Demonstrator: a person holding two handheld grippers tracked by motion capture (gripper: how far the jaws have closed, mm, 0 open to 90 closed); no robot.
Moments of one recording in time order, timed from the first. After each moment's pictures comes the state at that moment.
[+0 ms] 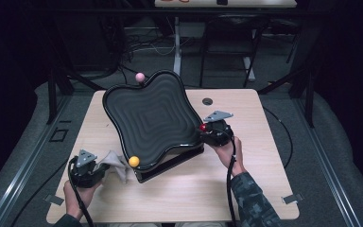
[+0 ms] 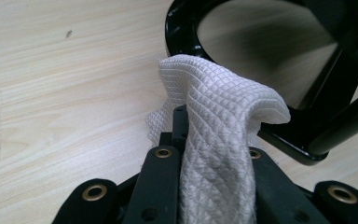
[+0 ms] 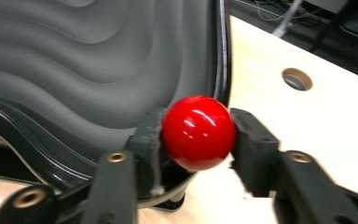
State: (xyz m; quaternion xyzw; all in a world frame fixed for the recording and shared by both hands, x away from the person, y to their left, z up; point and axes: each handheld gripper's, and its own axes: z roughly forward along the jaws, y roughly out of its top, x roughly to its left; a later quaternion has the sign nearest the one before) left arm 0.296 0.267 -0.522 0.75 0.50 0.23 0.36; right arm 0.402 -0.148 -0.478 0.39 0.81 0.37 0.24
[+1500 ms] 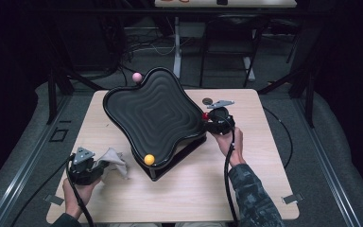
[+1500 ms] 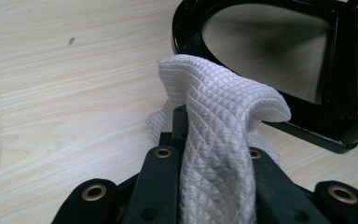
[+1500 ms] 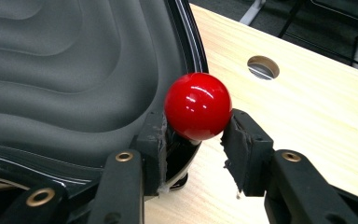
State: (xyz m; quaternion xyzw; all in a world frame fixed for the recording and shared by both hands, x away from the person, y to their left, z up) left arm 0.302 0.270 -0.520 0.75 0.50 0.22 0.37; right arm 0.438 -0.156 -0.472 0.46 0.78 0.34 0.25
